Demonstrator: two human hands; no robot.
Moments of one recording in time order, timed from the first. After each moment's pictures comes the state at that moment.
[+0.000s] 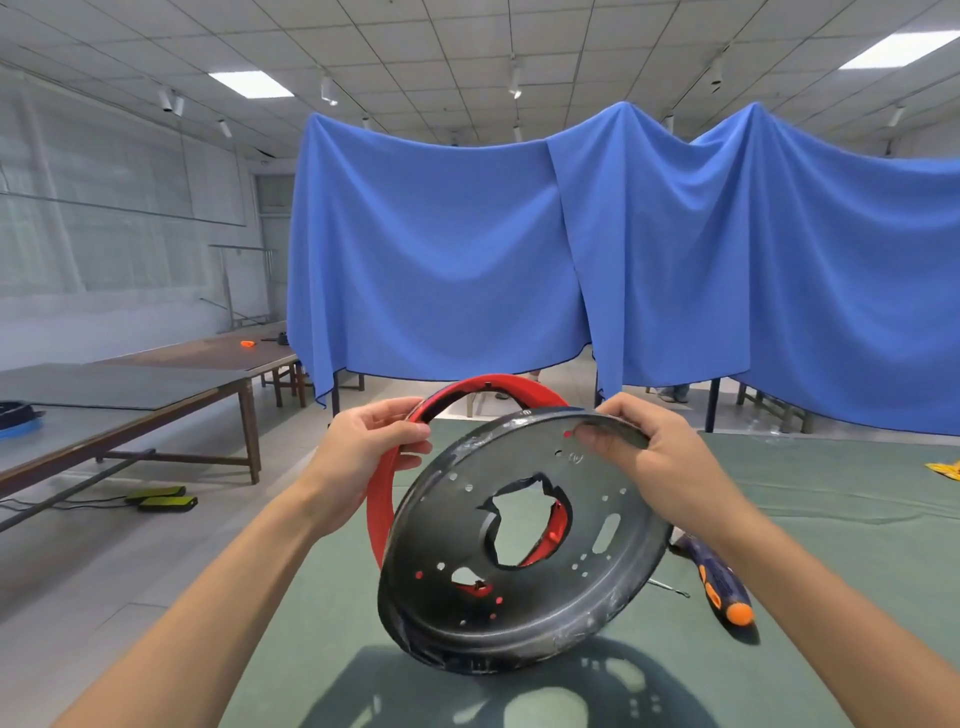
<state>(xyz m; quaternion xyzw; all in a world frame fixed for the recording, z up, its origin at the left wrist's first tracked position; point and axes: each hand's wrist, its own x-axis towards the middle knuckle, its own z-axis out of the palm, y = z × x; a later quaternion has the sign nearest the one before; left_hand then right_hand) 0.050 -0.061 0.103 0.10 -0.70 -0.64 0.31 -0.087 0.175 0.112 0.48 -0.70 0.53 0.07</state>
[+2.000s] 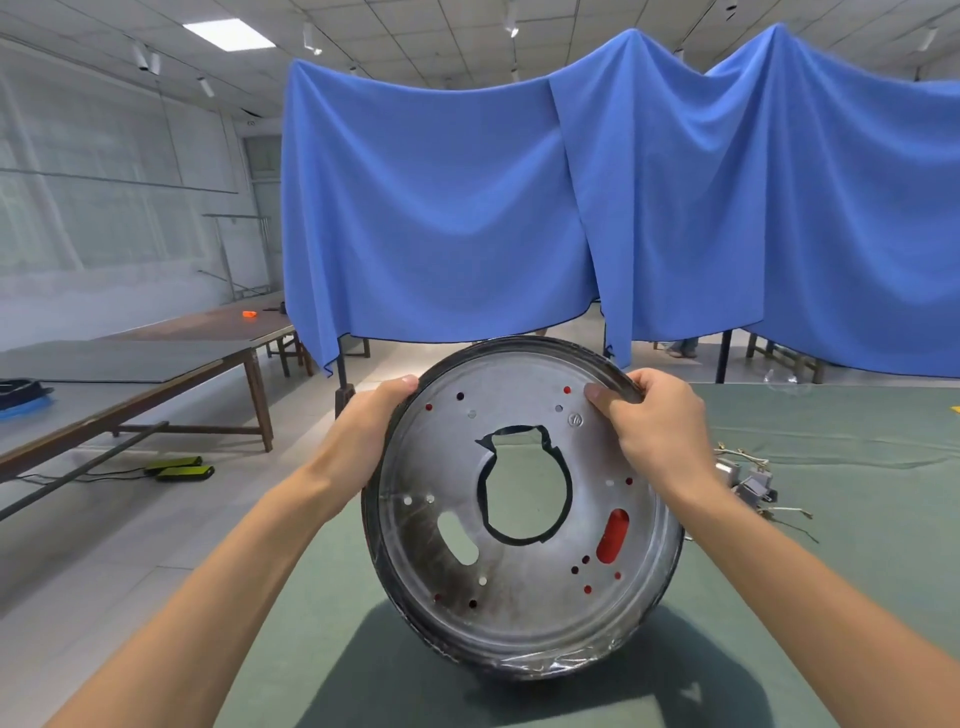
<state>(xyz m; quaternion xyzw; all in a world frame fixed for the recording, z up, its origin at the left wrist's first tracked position) 0.061 -0.045 0.093 0.06 -0.78 -0.55 0.30 -0.097 0.141 0.085 0.24 -0.79 0.55 0.11</state>
